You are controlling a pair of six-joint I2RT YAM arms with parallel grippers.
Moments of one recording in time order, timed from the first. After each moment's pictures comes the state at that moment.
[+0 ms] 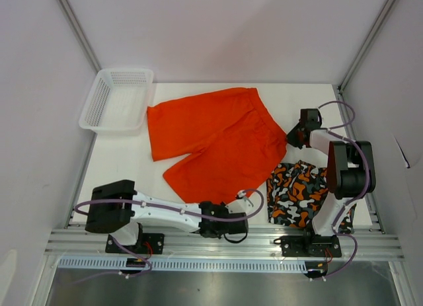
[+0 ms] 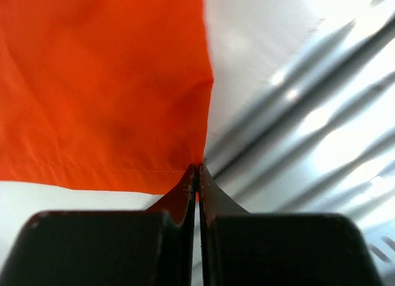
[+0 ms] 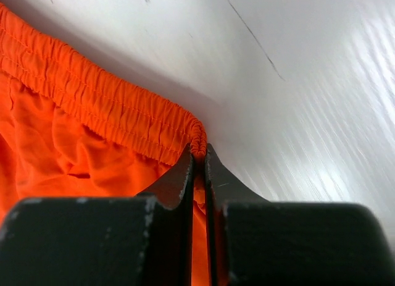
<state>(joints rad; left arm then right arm) -1.50 1.61 0.94 -0.62 -0.44 -0.55 0.02 1.83 1.06 -0.11 0.00 0.74</state>
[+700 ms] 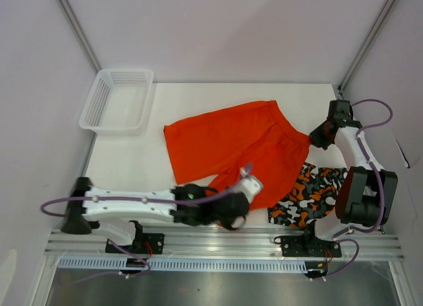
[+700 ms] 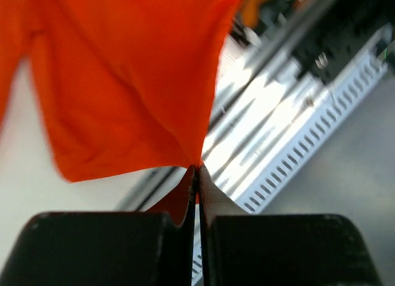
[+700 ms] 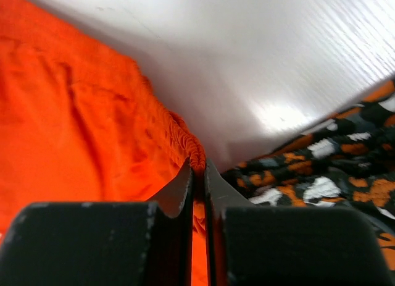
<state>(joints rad) -1.57 1.46 1.28 -0.78 -0.36 -0.57 -0.14 1.52 1.13 -0.61 0.04 0.73</state>
